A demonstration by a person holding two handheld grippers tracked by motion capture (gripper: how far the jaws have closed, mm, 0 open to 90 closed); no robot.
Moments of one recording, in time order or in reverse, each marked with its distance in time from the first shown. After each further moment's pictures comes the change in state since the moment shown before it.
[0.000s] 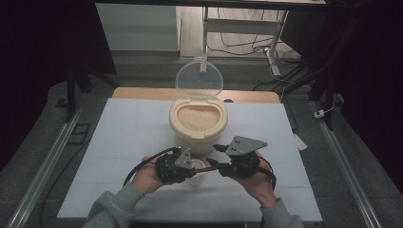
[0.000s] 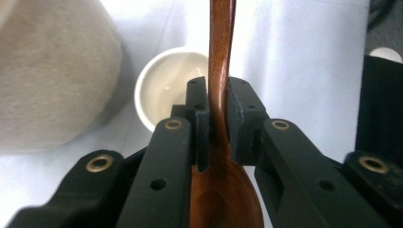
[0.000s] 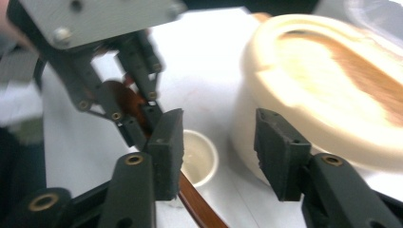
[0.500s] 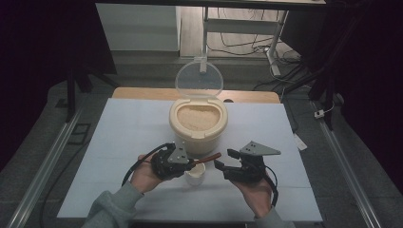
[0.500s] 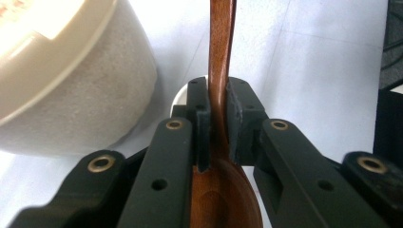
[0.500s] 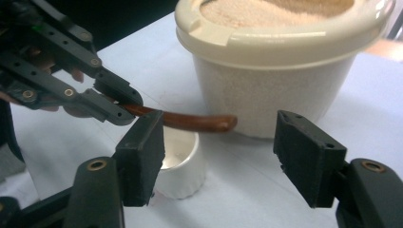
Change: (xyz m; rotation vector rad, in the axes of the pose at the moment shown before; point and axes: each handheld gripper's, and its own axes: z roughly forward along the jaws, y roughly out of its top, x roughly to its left) left arm 0.004 -0.002 -0.015 -0.109 0.087 -0.042; right arm 0.002 -0.039 -0.001 -0.041 -0.116 0.425
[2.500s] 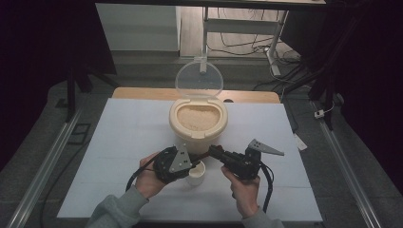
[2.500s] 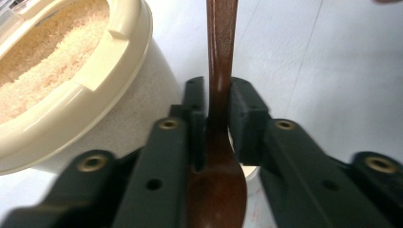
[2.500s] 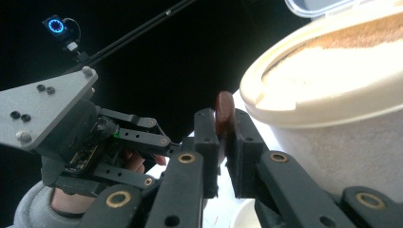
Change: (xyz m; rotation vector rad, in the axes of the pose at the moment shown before) left arm -0.018 0.007 -0.006 -0.129 0.150 0.009; right arm -0.004 -0.003 0.015 -0.305 0.331 0.306
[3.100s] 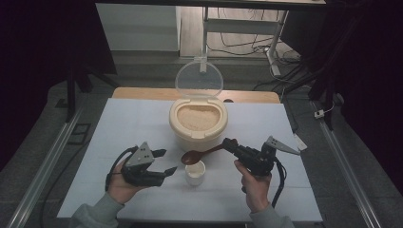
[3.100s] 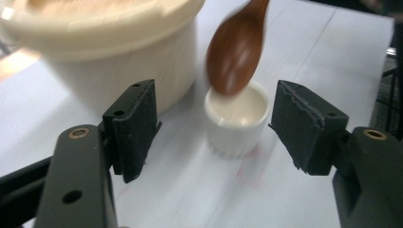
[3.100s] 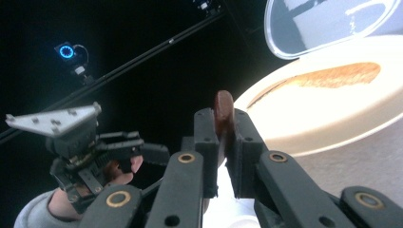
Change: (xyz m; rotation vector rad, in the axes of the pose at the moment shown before) left arm 0.020 -0.061 -0.048 -0.085 -0.020 -0.292; right arm -0.017 0.017 -0.026 -0.108 0.016 -0.015
